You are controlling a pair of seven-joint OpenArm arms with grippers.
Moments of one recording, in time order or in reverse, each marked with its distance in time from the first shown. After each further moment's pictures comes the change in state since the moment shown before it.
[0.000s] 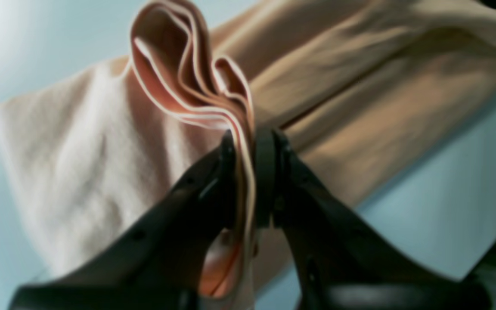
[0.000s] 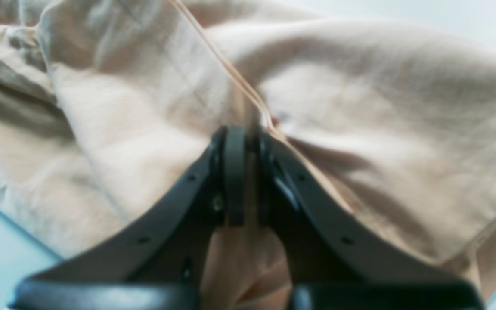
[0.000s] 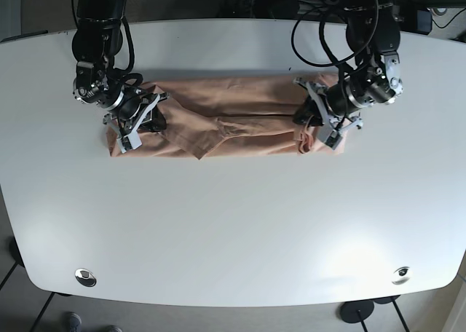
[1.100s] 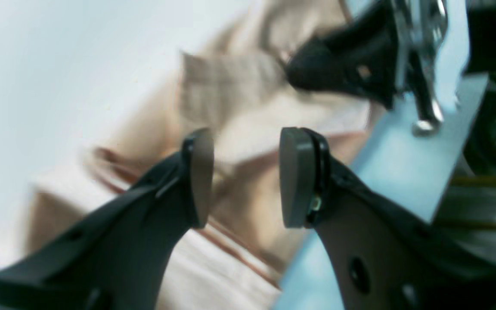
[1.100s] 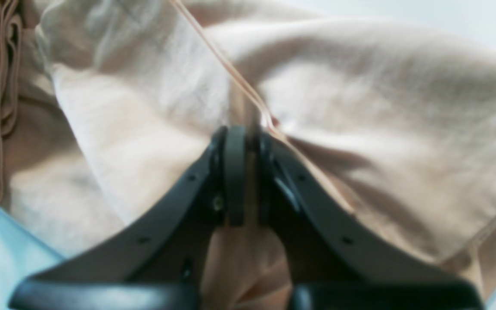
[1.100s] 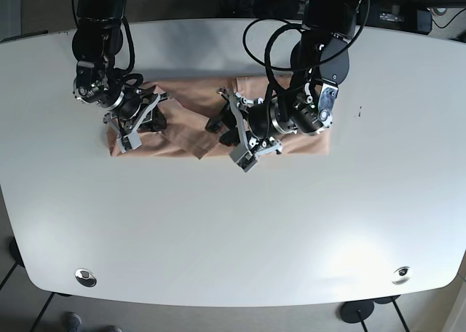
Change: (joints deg) left arm -11.5 5.0 22.0 -4.3 -0.7 12.2 -0.4; right arm -0.3 0.1 -0.1 1.8 3.3 -0.5 -2.3
